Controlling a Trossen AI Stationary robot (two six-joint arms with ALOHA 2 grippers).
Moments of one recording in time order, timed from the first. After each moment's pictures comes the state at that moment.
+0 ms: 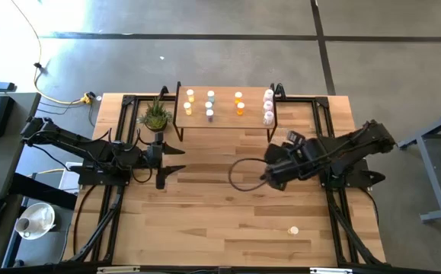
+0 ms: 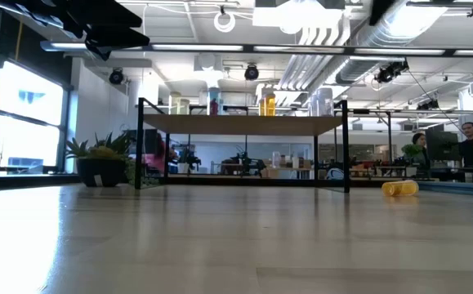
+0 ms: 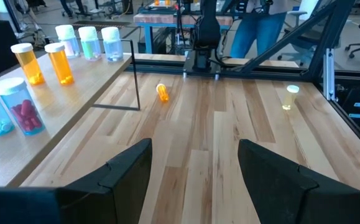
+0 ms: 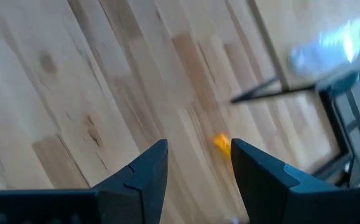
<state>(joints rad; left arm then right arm) -0.16 0.77 0.45 0.05 -0.40 -0.10 0.36 1.55 1.68 -1.57 0.47 0.72</state>
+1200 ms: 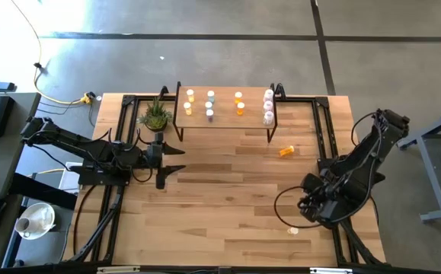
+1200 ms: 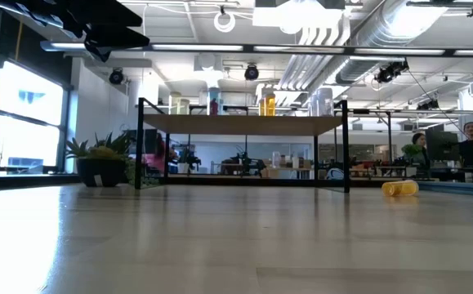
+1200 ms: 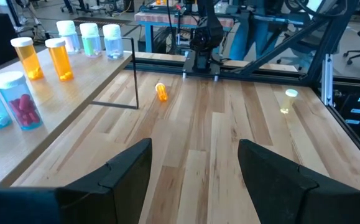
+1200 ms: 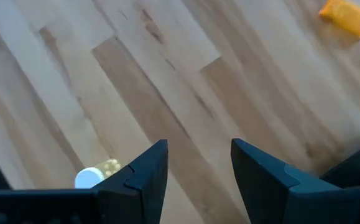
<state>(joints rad) -0.16 0.77 0.45 0.05 -0.40 -0.14 0.91 1.22 1.02 -1.25 0.36 1.50</state>
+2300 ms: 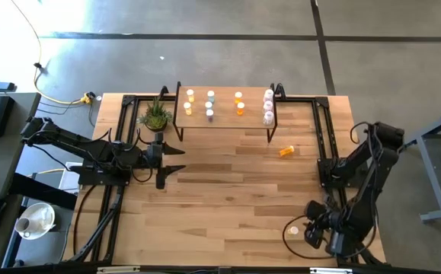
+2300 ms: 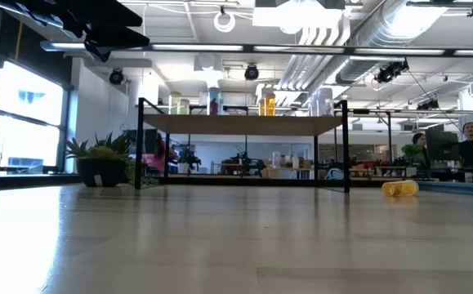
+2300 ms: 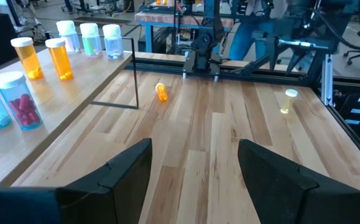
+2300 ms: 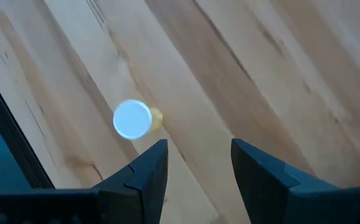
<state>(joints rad) -0.16 0.77 0.45 0.05 -0.40 -0.14 1.16 1.46 1.00 -1.03 0.37 1.73</state>
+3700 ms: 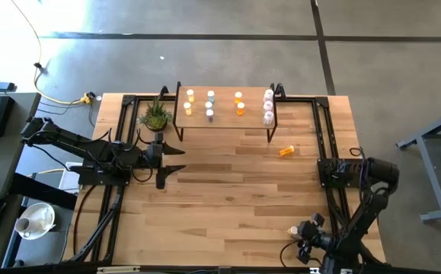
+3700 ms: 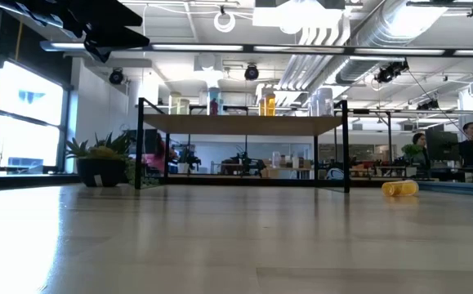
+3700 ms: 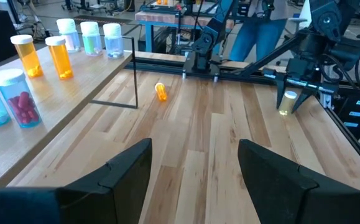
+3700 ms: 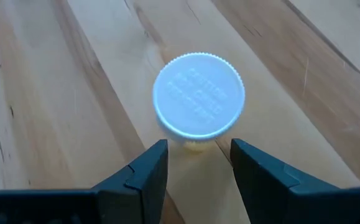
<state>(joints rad) -0.16 0.77 0.45 0.05 -0.40 -0.15 1.25 1.88 1.00 -0.73 0.61 1.83</state>
